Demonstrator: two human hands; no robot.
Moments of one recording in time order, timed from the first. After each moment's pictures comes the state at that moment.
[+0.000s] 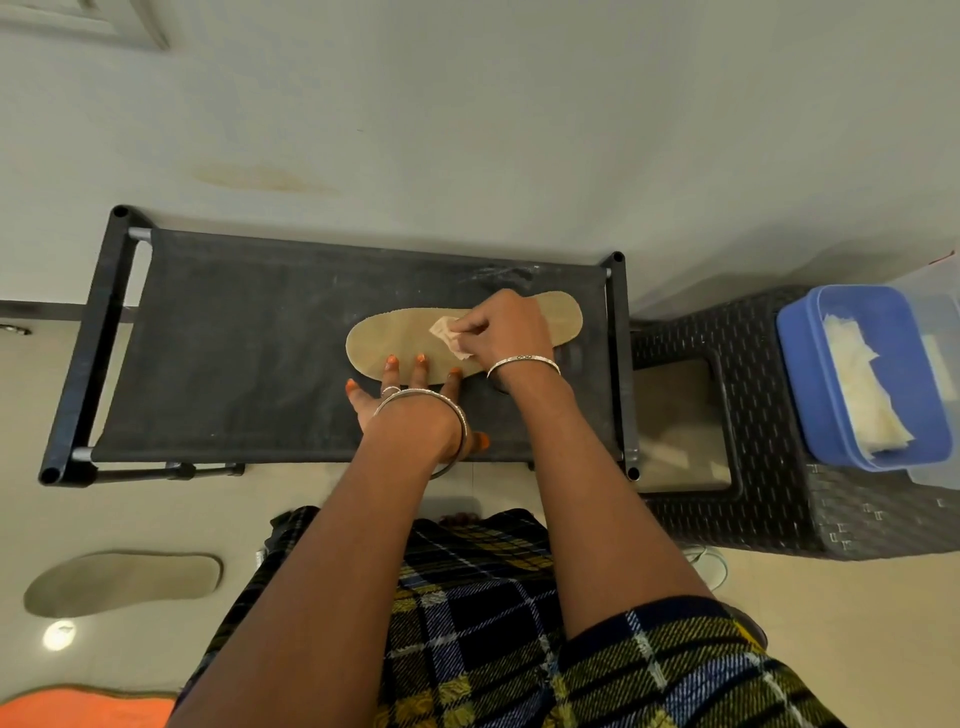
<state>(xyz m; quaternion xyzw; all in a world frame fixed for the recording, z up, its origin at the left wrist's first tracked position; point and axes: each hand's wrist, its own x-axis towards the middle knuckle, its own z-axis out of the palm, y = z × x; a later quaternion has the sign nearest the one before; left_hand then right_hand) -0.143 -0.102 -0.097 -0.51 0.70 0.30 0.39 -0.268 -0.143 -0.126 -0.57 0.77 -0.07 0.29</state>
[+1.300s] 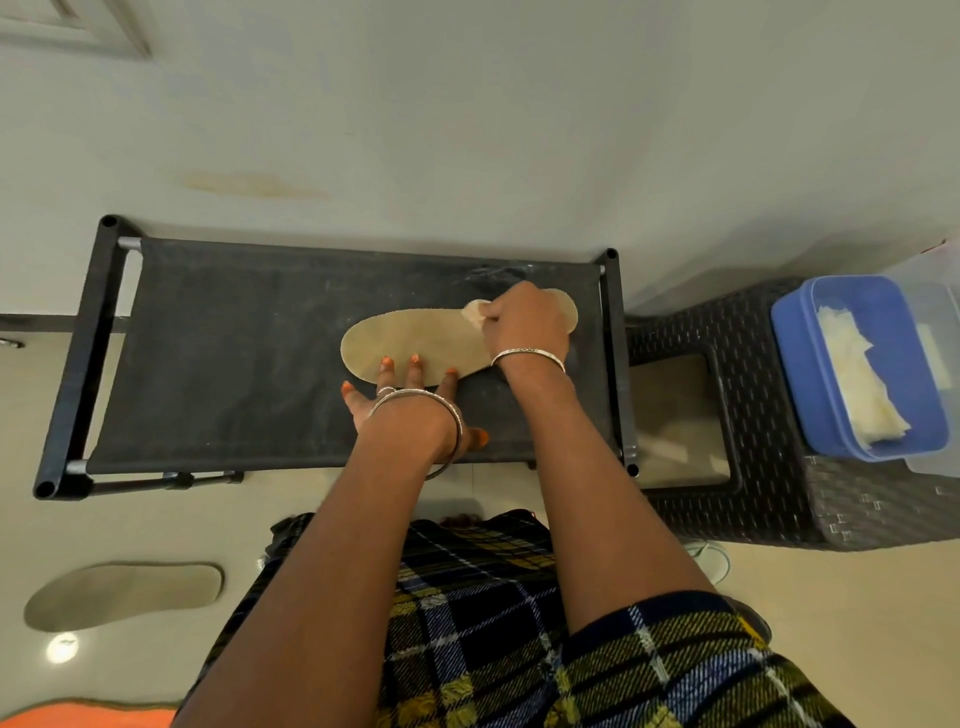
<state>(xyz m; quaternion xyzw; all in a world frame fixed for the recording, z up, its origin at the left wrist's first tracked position) -0.144 -0.106 -0.087 -0.52 0.70 0.31 0.39 -0.276 -0.147 -0.126 -0.50 0.84 -0.06 0.22</state>
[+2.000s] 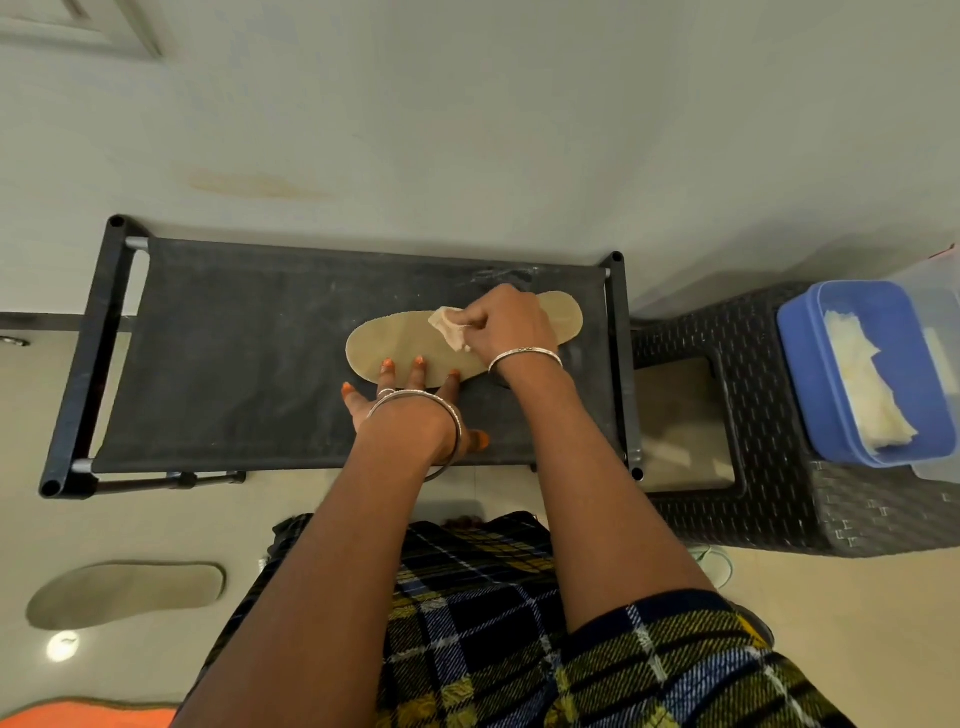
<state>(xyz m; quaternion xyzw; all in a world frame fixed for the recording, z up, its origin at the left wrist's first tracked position) -0.140 -0.107 -0.091 -0.52 0.70 0.32 0.38 -0.269 -0.150 -0.123 -0.58 0.77 -0.05 0.27</state>
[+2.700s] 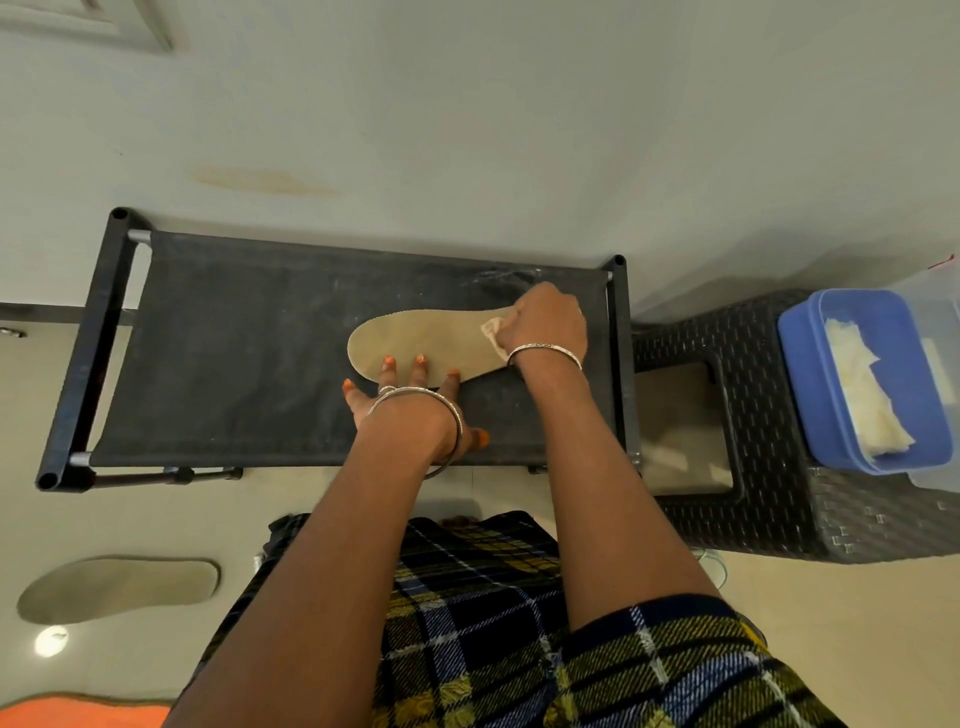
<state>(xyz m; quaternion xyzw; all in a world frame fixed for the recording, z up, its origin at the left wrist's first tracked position) -0.140 -0.109 -0.090 -0.51 0.70 0.31 0.38 -0.286 -0.149 -0.122 -0.45 0.86 -0.05 0.23</state>
